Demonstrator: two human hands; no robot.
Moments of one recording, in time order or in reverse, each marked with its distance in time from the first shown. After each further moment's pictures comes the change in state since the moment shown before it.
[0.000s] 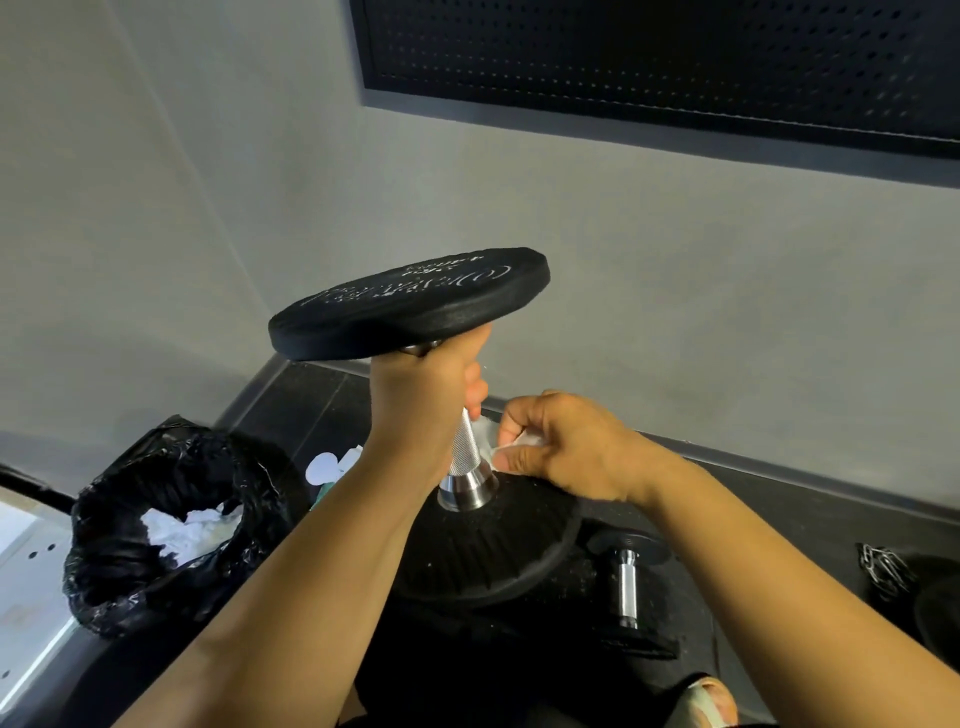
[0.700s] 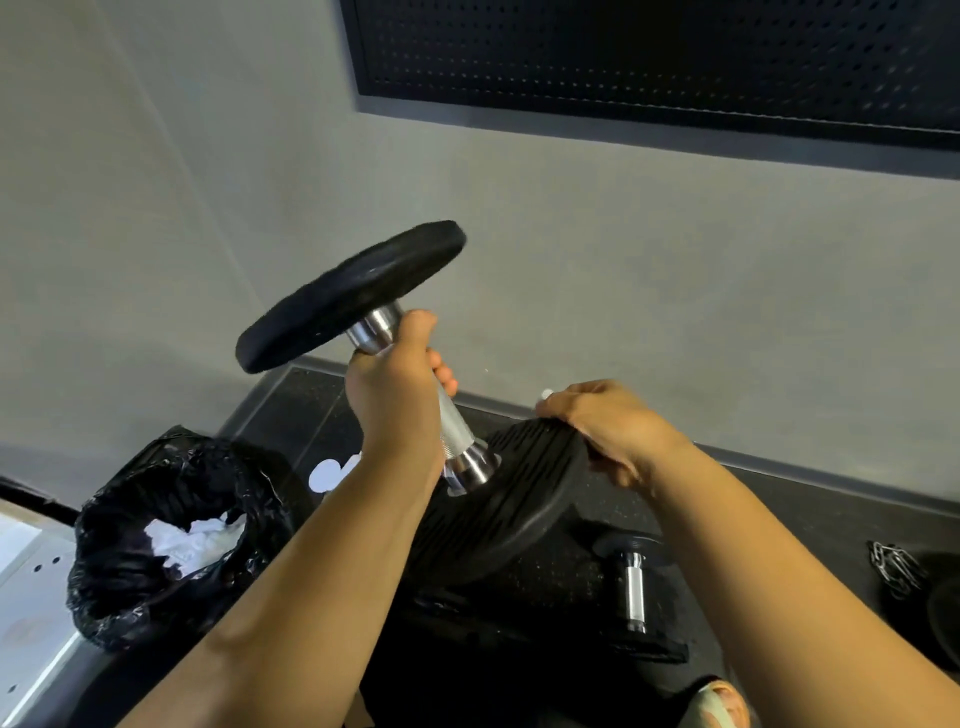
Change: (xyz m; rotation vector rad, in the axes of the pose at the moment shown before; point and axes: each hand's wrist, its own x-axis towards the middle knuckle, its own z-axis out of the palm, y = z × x) left_hand 0.014 -0.002 -0.006 -0.123 0.248 -0.047; right_hand 0.003 0.007 -0.010 0.737 0.197 0.466
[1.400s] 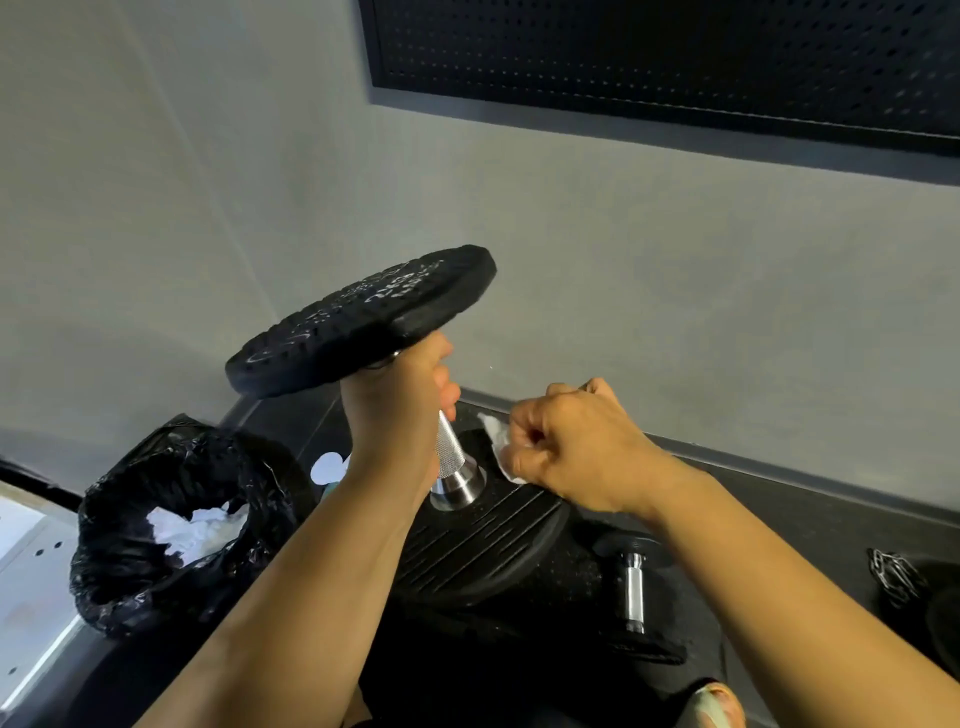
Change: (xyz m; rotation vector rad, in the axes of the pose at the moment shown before) left_hand -0.006 0.004 -0.013 0.084 -0.087 0.013; right_hand -0.013 -0.001 0.020 -0.992 -0.063 -0.603
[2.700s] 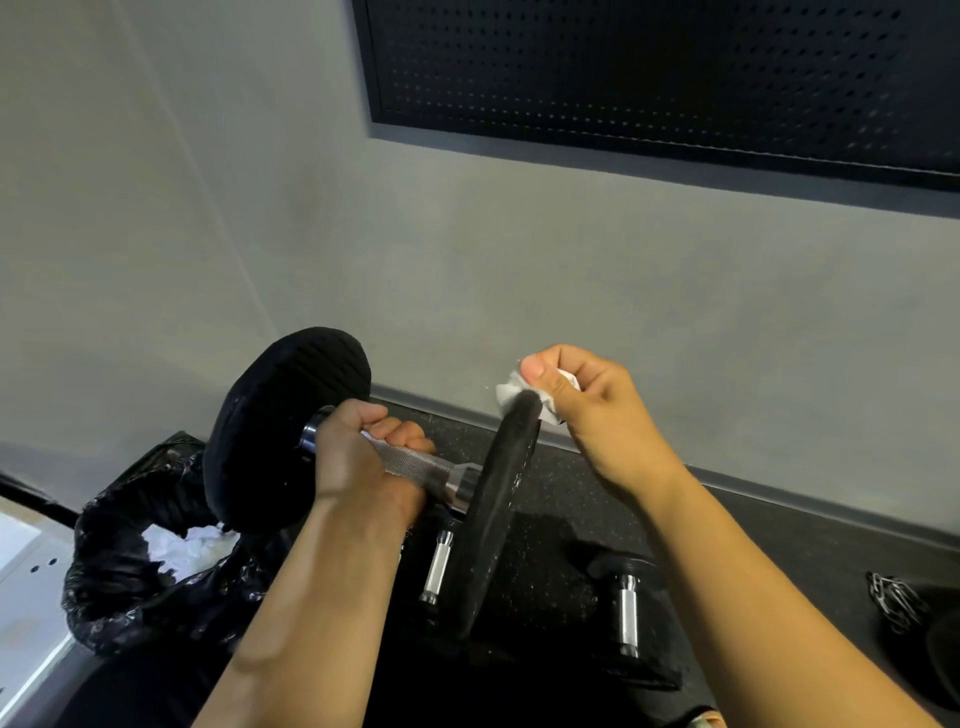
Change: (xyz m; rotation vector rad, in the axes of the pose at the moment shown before) left_hand 0.001 -0.017 -0.022 -0.636 0.174 -0.507; right_hand -0.005 0.008 -0.018 1.178 0.366 0.022
